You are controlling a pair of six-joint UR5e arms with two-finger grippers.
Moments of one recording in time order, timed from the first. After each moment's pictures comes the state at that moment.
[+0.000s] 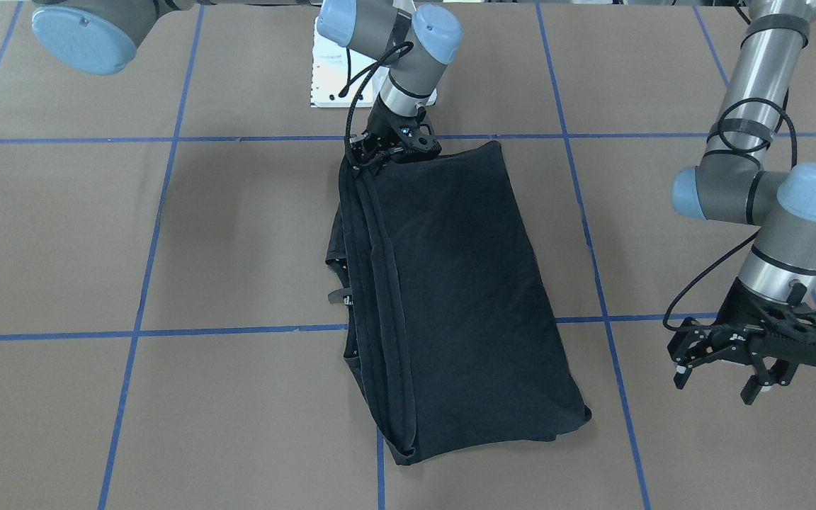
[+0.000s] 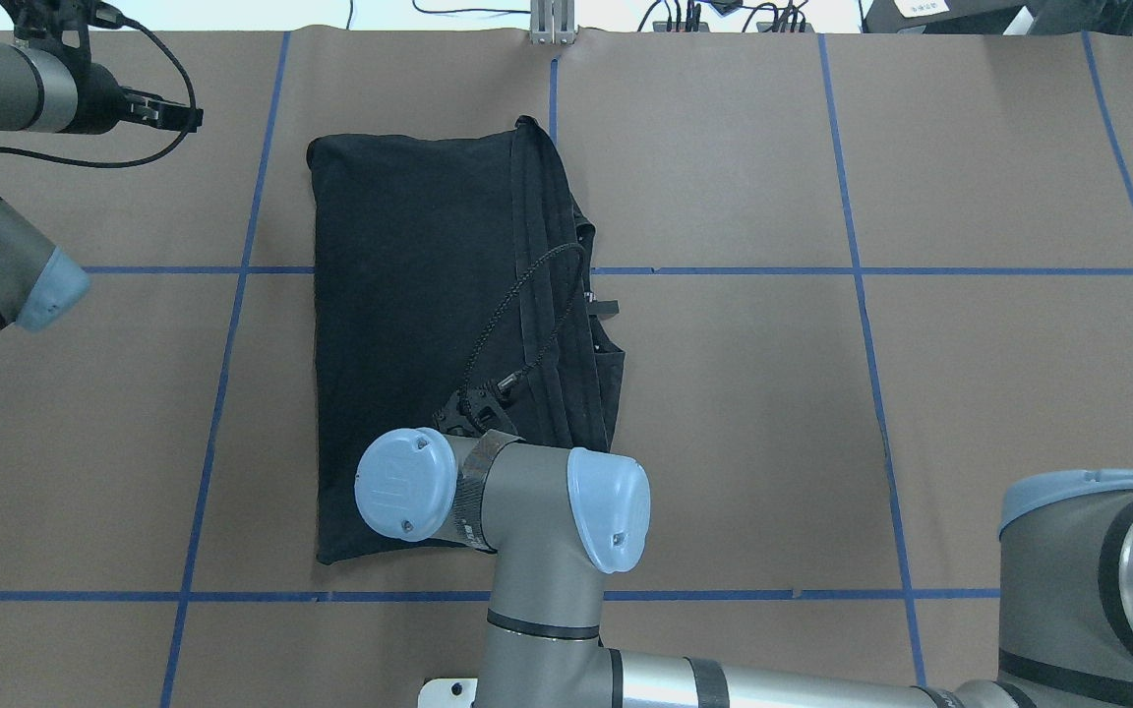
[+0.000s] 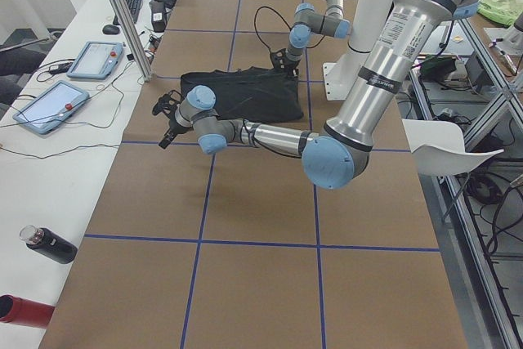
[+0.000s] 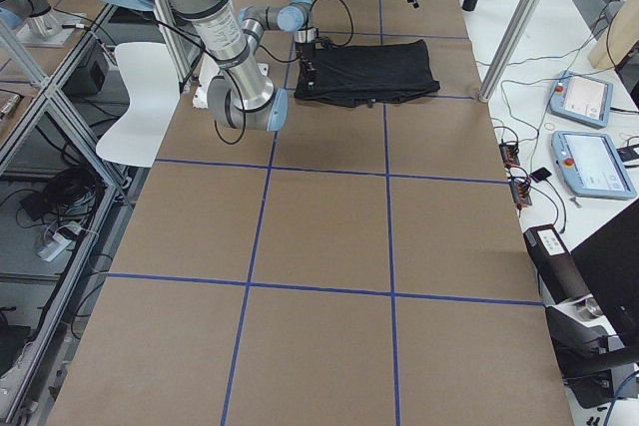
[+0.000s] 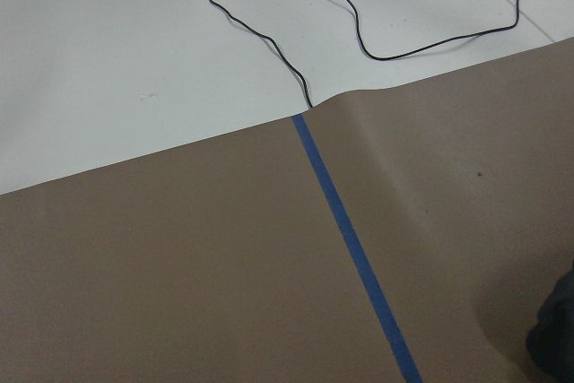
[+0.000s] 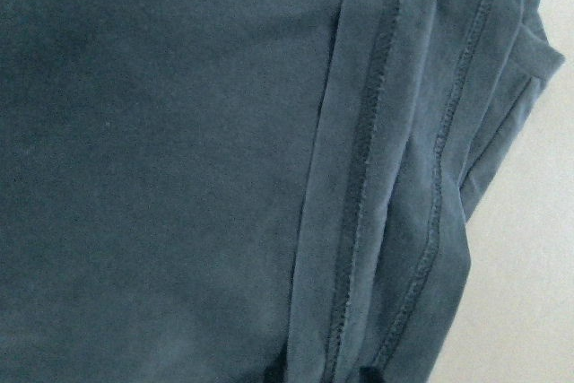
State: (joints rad) left arm -1.04 -2.02 -1.21 -2.55 -1.83 -0.65; right arm 0.23 -0.64 1.49 -2.02 1.55 0.97
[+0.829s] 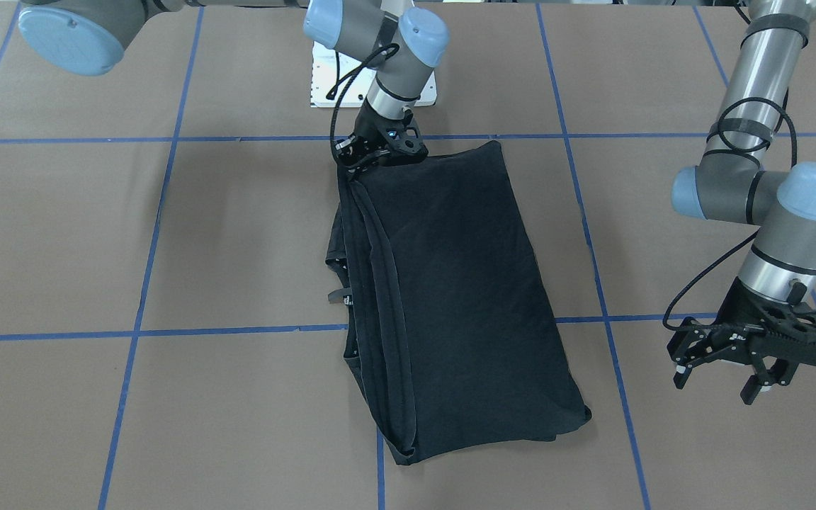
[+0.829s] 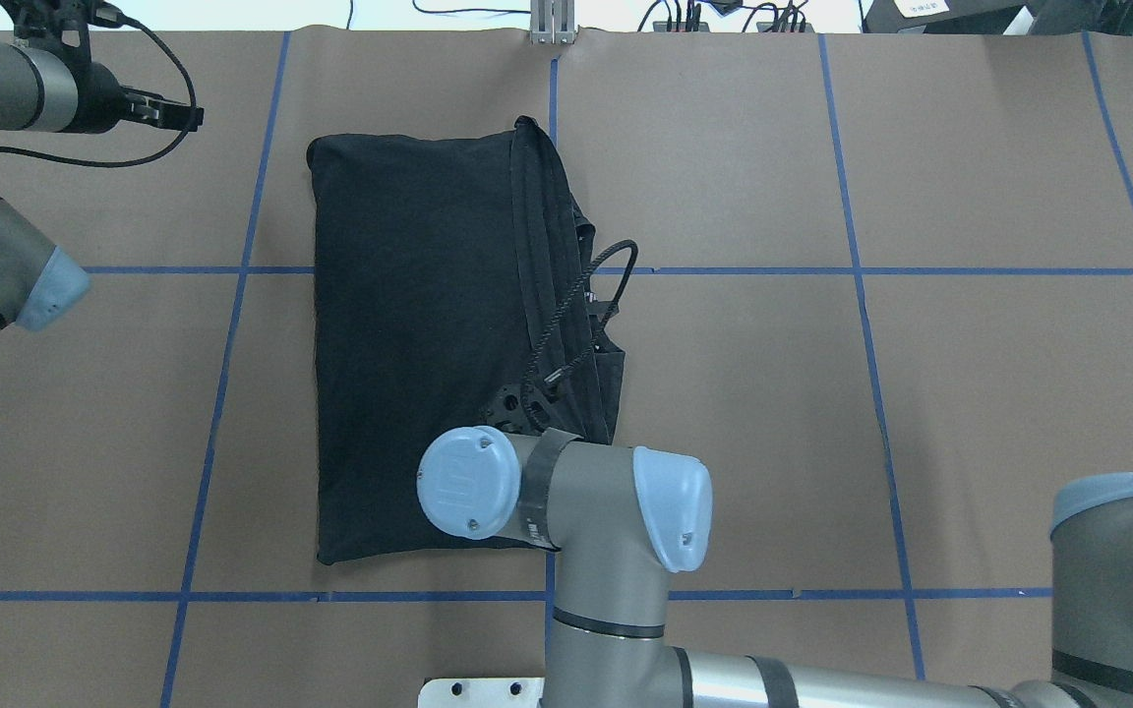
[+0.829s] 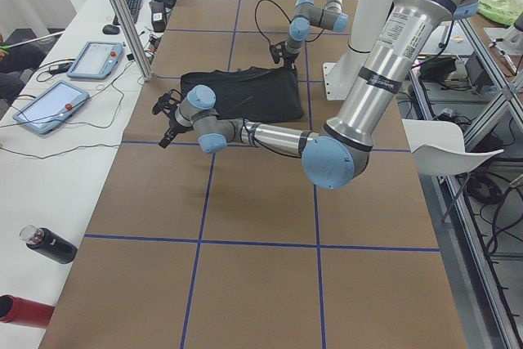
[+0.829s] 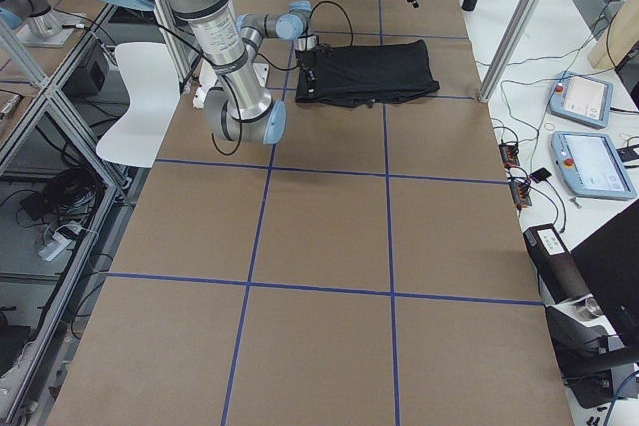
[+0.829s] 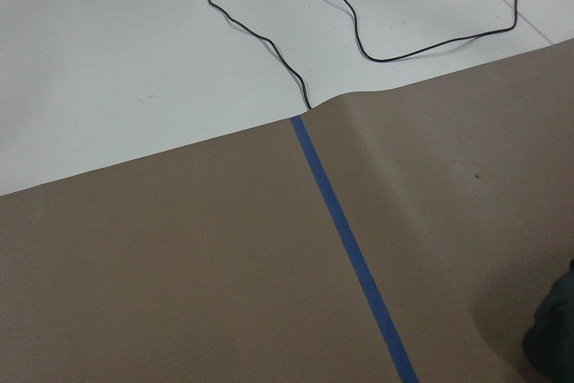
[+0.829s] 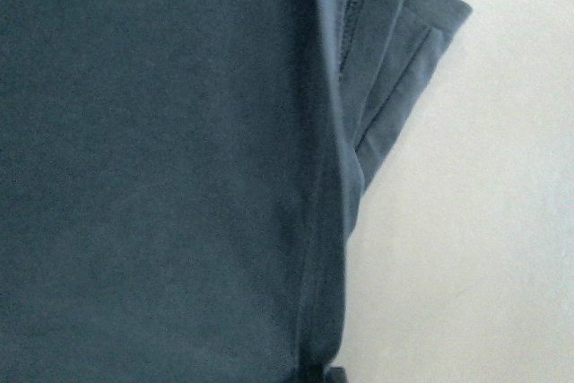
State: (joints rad) left arm -1.04 -2.02 -1.21 -2.55 -1.83 -0.65; right arm 0.24 -0.81 1.68 -2.03 1.53 0.98
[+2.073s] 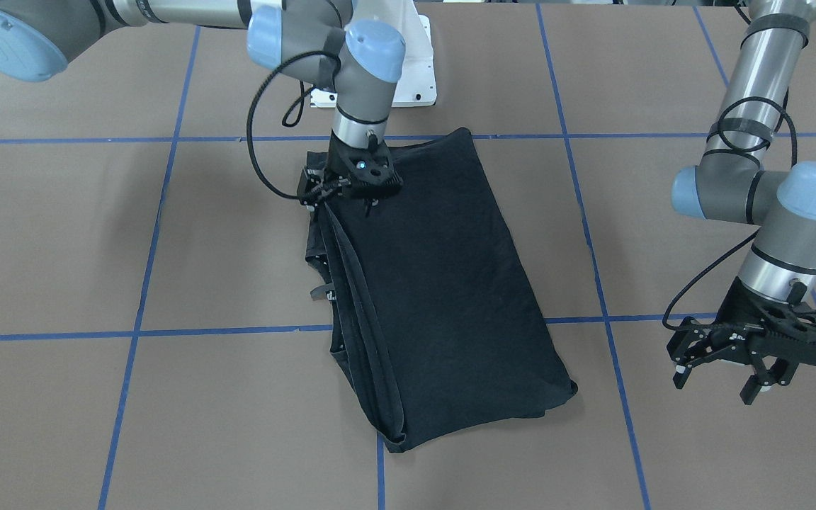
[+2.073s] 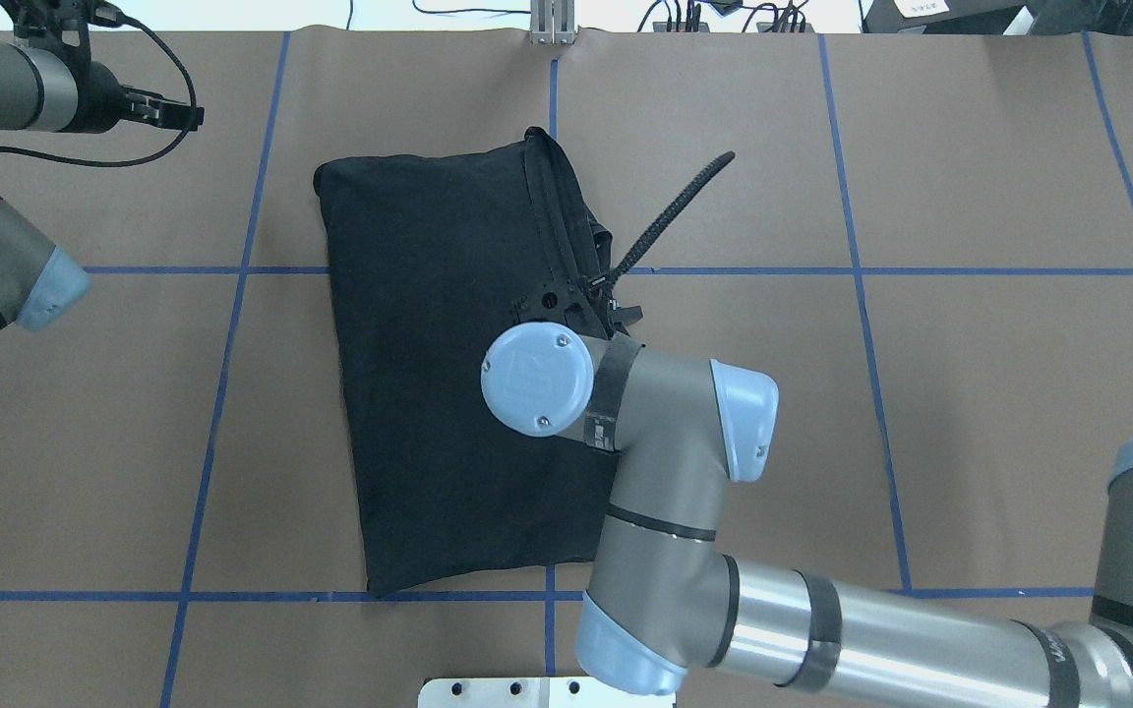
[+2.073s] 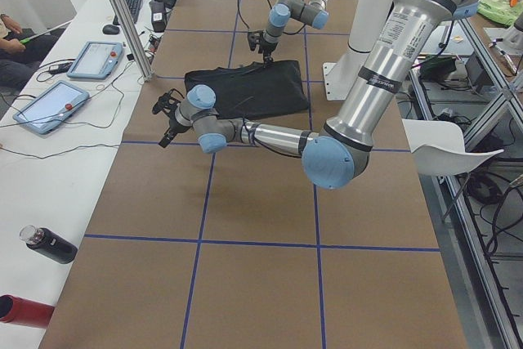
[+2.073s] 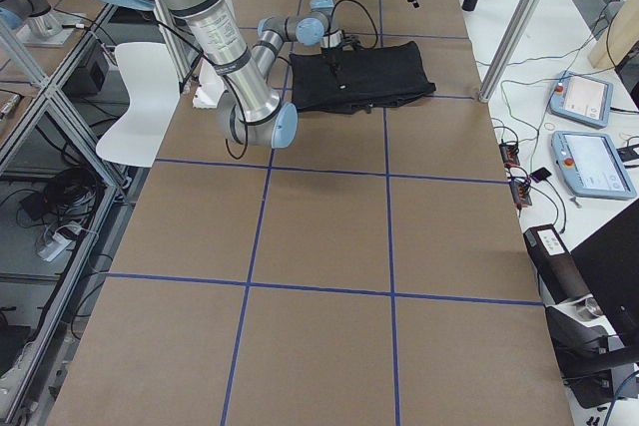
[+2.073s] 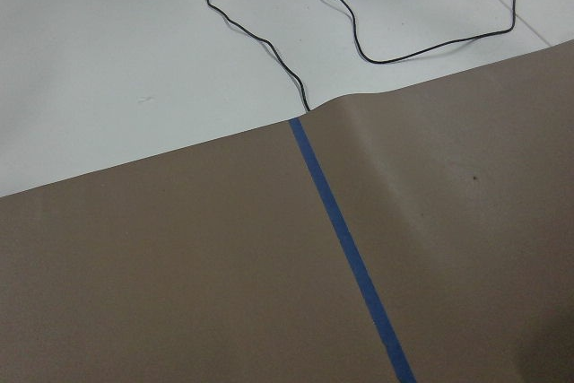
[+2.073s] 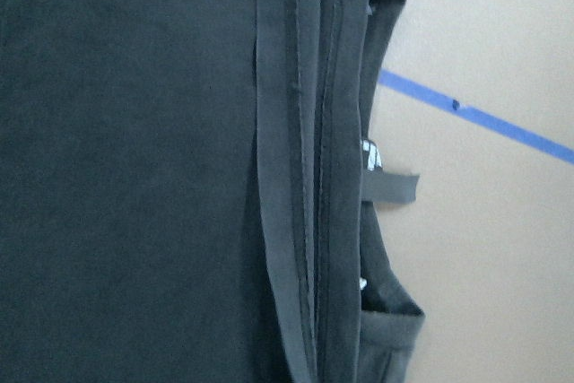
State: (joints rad) left arm -1.04 -2.02 -1.21 -2.55 -1.83 -0.65; right arm 0.40 -0.72 1.52 -1.79 1.51 0.96
